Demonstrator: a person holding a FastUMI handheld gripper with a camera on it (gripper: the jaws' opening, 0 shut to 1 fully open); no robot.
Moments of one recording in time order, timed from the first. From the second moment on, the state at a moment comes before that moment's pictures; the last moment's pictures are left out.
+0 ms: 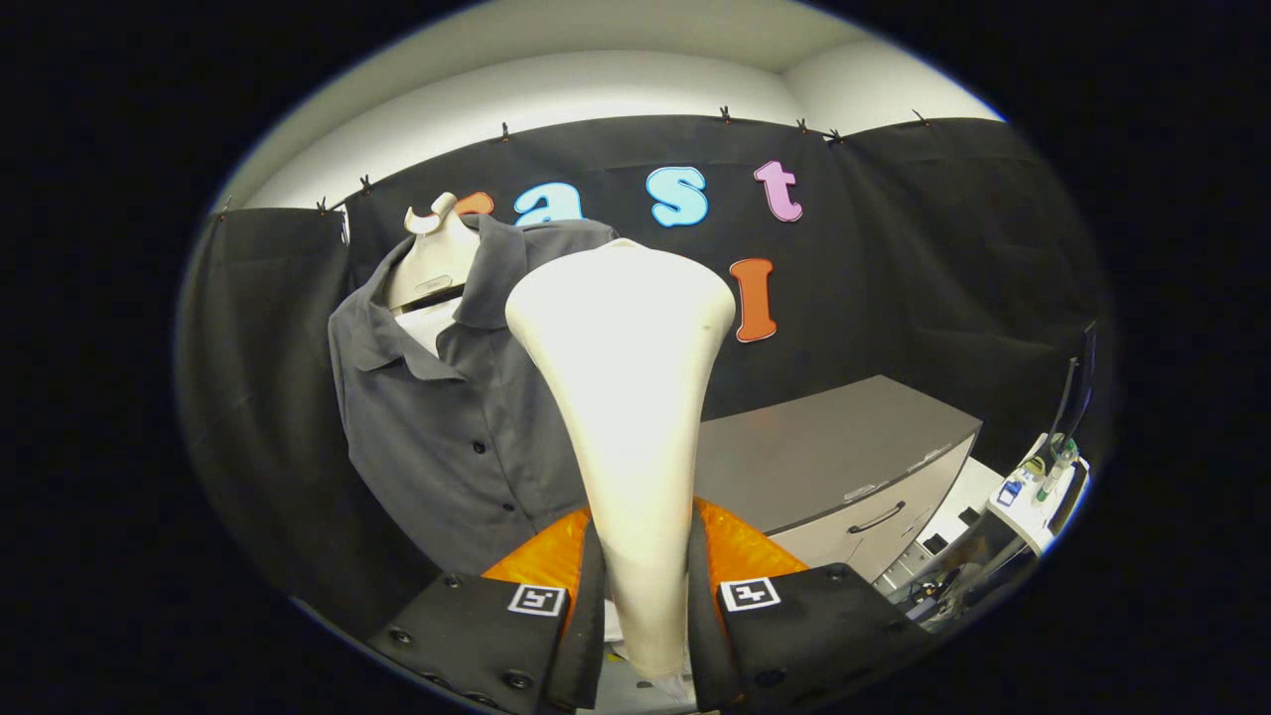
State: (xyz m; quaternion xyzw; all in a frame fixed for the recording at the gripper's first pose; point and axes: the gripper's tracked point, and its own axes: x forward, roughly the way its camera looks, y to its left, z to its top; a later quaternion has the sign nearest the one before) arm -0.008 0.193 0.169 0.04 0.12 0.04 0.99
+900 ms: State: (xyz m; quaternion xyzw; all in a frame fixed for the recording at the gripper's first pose) arm -0.002 0.196 0.152 0.04 0.14 0.02 0.99
